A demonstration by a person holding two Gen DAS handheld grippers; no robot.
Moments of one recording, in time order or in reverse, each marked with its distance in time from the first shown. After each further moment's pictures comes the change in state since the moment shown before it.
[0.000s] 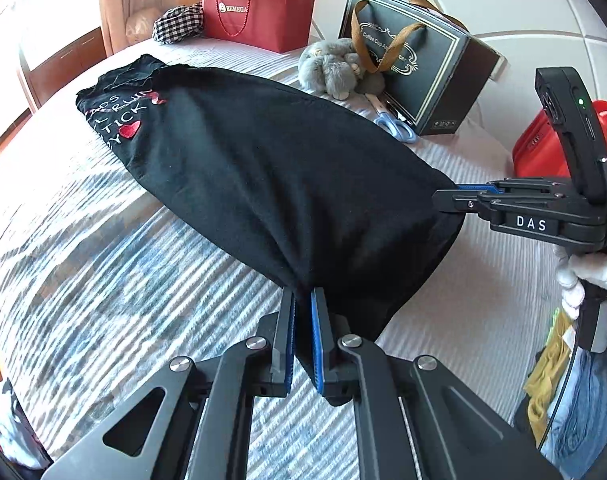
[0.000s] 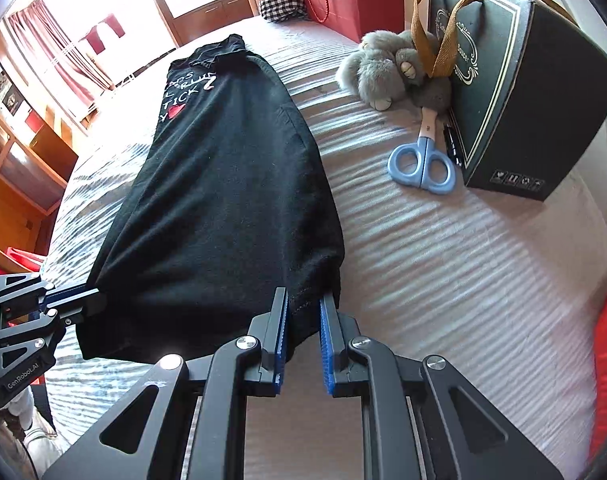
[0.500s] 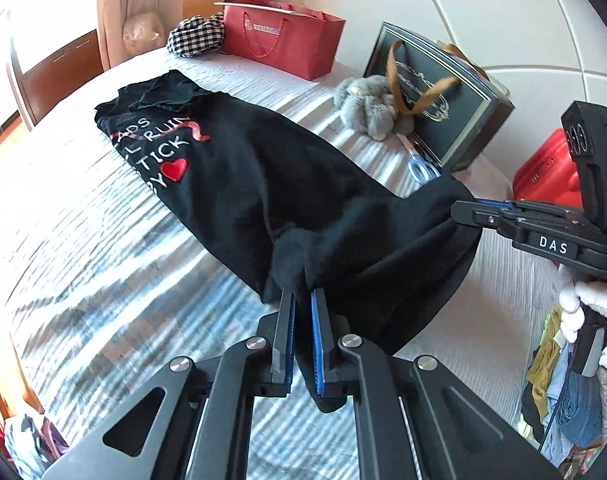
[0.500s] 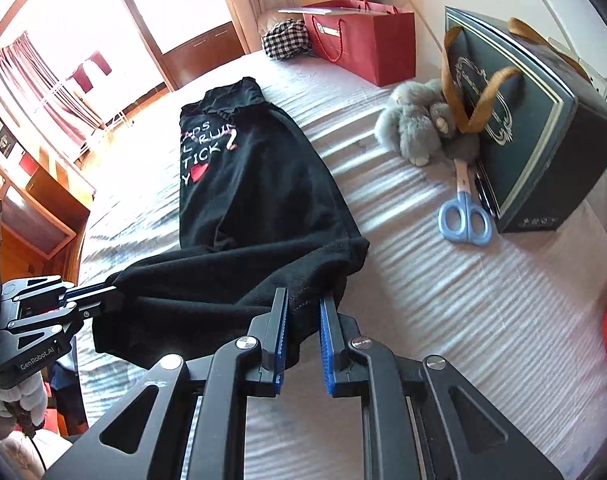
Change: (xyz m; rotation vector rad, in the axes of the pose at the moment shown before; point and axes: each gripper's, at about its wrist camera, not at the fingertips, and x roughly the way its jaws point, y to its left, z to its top) left arm -0.030 0.110 0.061 -0.013 -0.025 -0.064; right arm -0.007 0.075 0.061 0.088 -0.106 -0.018
